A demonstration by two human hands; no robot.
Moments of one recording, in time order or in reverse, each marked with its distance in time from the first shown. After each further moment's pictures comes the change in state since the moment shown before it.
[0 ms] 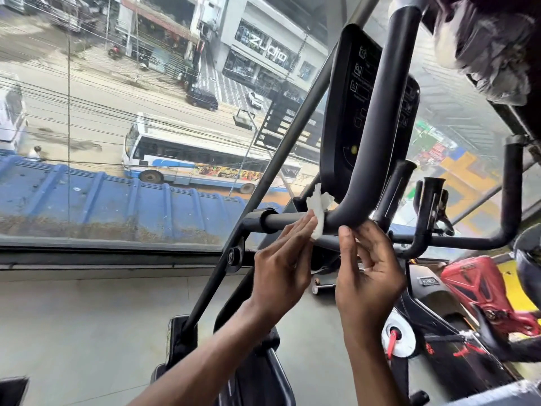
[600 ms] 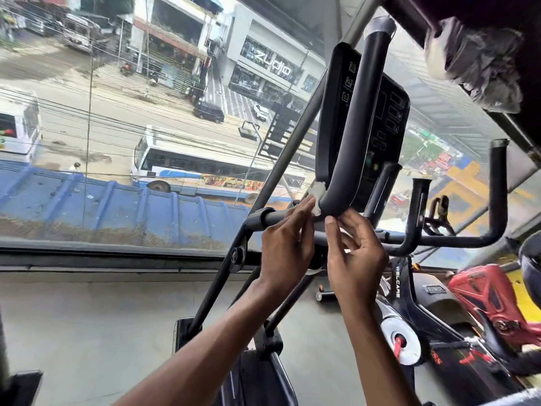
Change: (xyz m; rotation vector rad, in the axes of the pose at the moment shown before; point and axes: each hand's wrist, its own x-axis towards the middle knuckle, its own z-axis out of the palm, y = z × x) left_hand 0.021 0.047 0.000 0.168 0.041 -0.067; right_hand 0.007 -0.021 -0.013 -0.049 -0.139 0.047
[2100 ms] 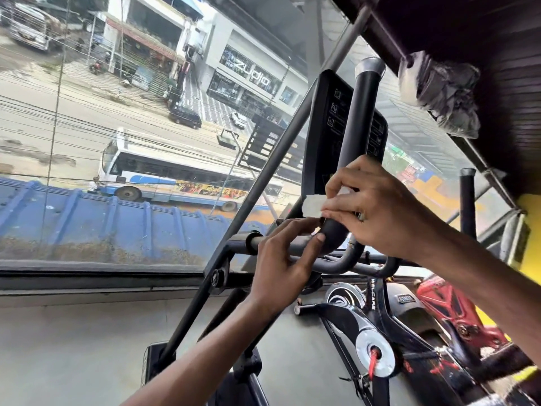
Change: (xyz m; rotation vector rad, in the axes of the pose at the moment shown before) left_hand 0.039 0.007 -0.011 -0.396 -0.223 -0.219; right_hand 0.156 -0.080 -0.022 -0.730 -0.757 -0.924
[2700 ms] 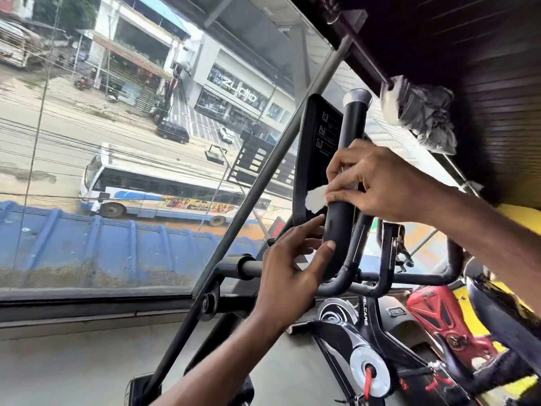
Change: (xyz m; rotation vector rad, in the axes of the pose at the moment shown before) left_hand 0.026 0.023 0.008 -0.207 -0.045 -0.089; right_hand 0.053 0.049 -0.031 0.079 -0.187 0.119
